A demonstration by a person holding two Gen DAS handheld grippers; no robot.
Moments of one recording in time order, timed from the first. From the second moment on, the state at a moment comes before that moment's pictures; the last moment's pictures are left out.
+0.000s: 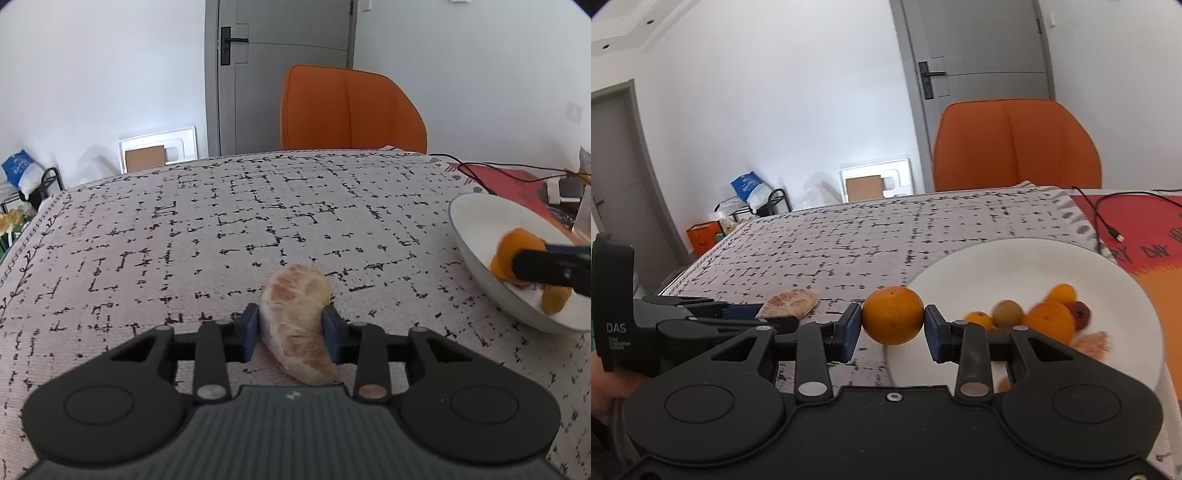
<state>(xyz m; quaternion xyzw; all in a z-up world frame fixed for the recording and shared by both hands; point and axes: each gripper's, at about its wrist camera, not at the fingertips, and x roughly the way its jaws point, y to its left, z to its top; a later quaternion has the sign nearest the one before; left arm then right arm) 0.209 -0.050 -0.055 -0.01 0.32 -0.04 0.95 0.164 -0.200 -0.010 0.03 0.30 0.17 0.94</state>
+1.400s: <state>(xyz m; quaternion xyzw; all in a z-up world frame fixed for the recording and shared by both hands) 0.232 -0.157 -0.009 0.02 0.27 -0.15 0.95 0.126 -0.287 -0.018 0.09 0.28 0.08 0.95</state>
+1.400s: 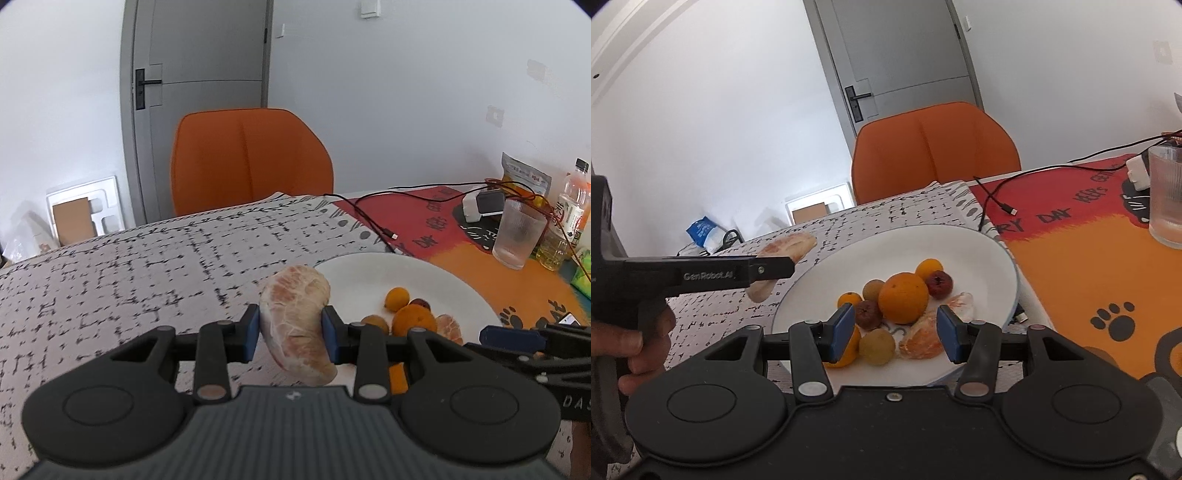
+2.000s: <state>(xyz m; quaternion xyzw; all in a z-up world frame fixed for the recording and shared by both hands) 0.221 -0.148 -0.001 0.02 0.28 -0.14 0.95 0.123 -0.291 -0.017 0.11 0.27 0.07 0.95</state>
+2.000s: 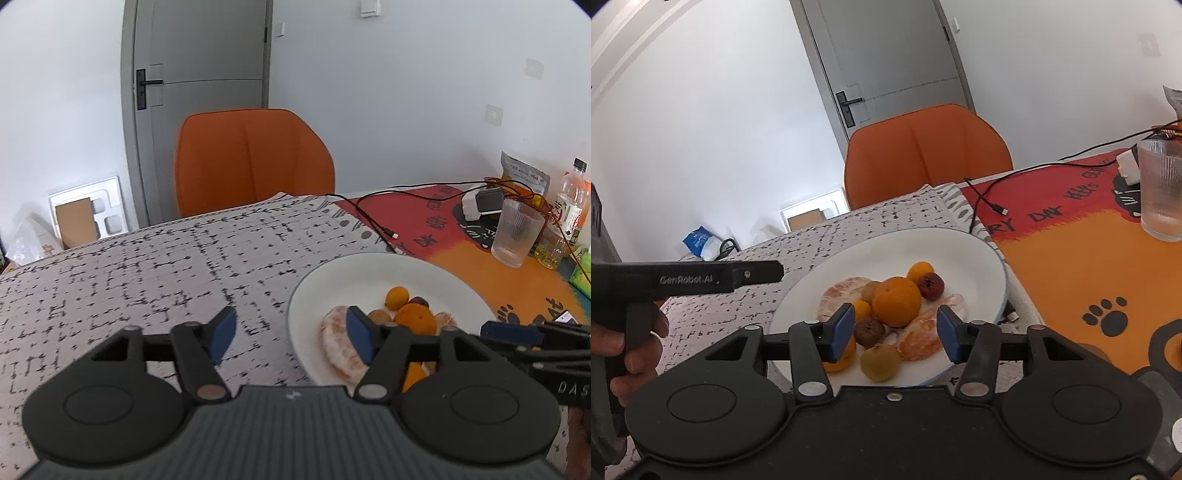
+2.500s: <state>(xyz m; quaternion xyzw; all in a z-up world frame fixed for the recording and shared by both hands) 0.193 -0.103 0.008 0.01 0.28 -0.10 0.95 0.118 -0.269 -0.005 0.10 0.27 0.08 0.95</state>
